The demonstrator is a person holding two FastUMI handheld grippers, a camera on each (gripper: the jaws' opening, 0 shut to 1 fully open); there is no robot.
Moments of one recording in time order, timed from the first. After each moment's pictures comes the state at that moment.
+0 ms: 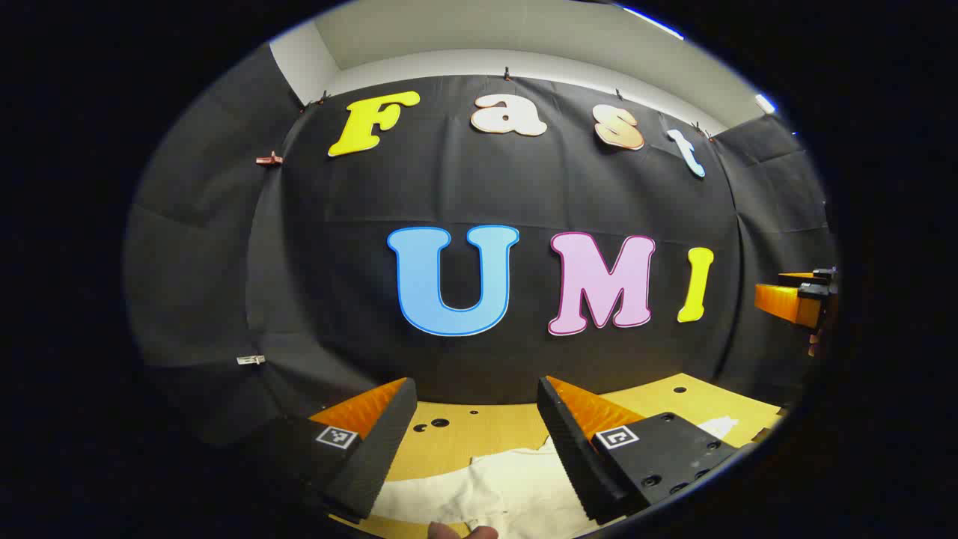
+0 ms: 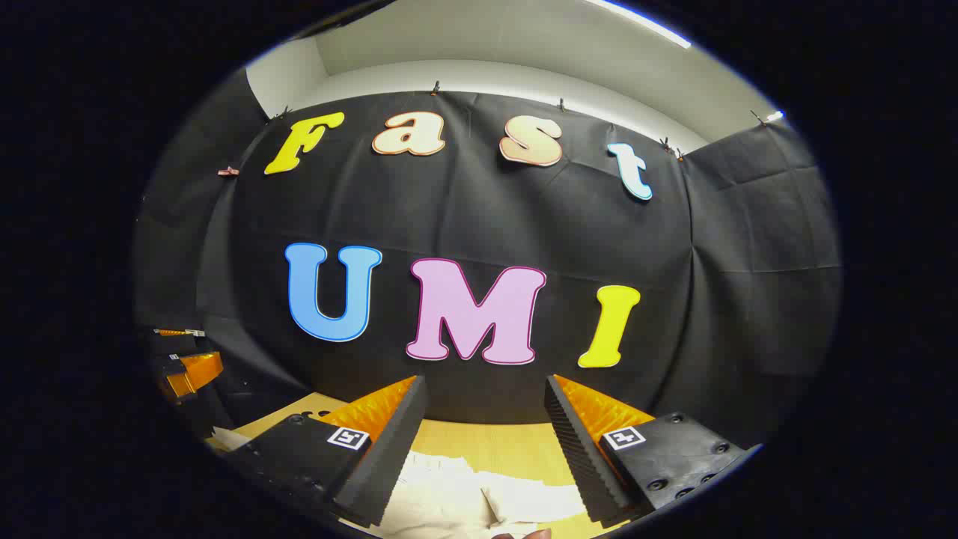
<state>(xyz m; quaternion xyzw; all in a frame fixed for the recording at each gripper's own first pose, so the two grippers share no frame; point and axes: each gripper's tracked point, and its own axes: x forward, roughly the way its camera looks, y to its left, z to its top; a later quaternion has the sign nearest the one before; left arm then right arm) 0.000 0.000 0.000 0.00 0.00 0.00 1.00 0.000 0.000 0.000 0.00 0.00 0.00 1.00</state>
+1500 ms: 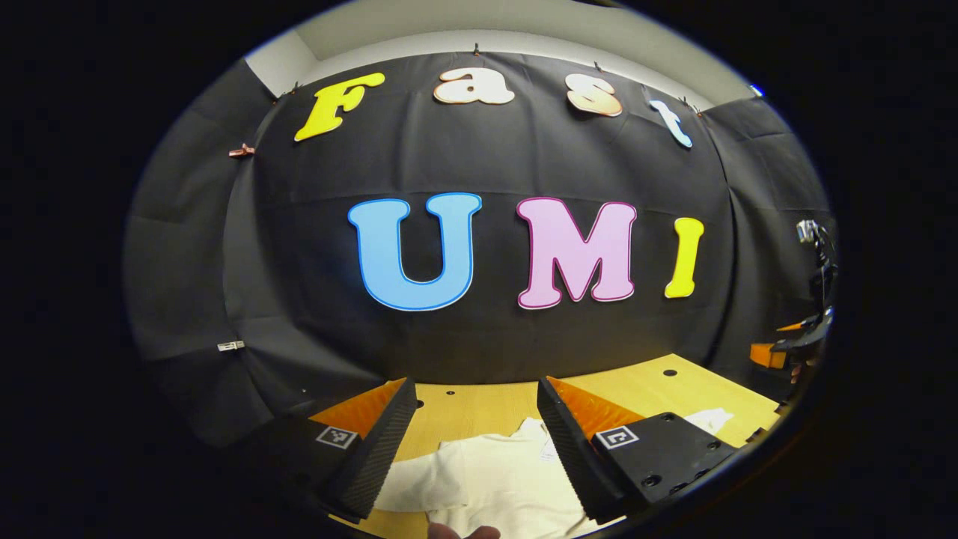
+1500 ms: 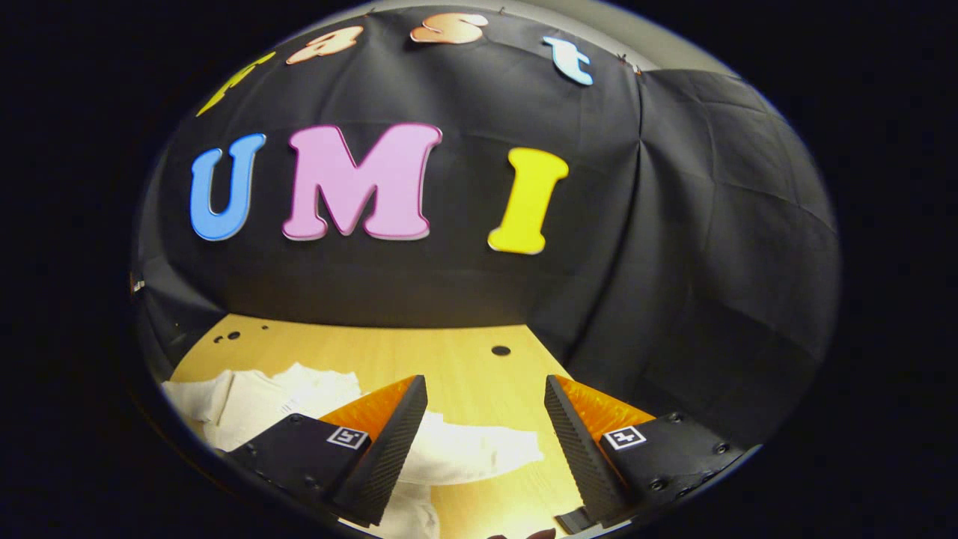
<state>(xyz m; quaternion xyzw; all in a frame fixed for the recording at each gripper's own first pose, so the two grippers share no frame) 0.025 -0.088 -0.043 0.02 0.06 -0.01 1.00 0.046 -0.213 -0.228 0.00 0.23 -0.12 0.97</state>
